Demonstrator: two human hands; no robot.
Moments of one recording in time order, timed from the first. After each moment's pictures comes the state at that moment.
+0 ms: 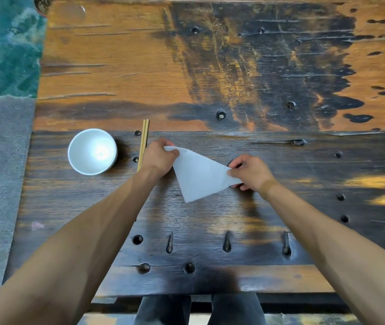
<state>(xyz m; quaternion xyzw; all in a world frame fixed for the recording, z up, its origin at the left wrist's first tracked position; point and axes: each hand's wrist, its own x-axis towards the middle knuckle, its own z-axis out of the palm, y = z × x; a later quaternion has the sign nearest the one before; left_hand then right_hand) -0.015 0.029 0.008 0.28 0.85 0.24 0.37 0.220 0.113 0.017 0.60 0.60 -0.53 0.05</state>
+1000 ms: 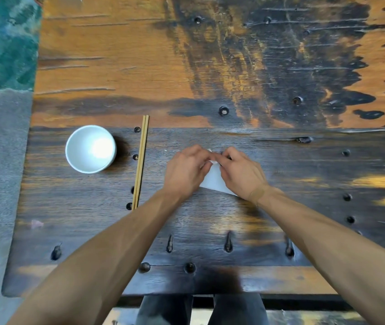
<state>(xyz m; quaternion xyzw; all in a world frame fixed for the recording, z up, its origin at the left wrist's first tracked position) 0.049 0.019 0.021 0.58 0.75 0.19 0.25 0.208 0.099 -0.004 0.35 0.91 -0.21 0.07</state>
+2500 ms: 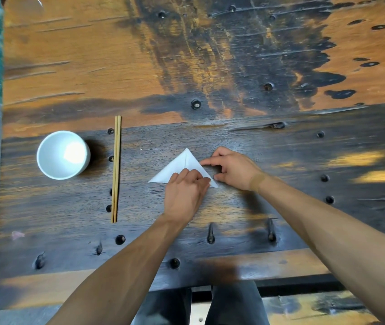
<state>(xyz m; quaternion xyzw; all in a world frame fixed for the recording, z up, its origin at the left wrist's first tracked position) 0.121 -0.015 0.013 0.64 0.74 0.11 0.16 0.253 0.123 0.000 0.33 0.85 -0.40 0.13</state>
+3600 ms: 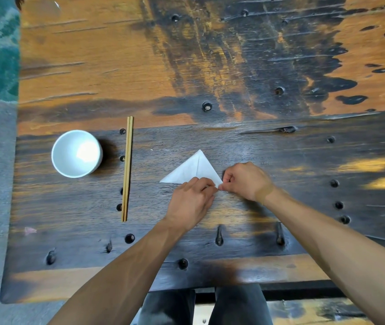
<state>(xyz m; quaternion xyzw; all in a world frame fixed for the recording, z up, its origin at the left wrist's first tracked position) 0.106 -0.032 0.000 0.70 0.68 0.12 0.19 0.247 0.102 0.016 0.45 0.80 -0.34 0.21</state>
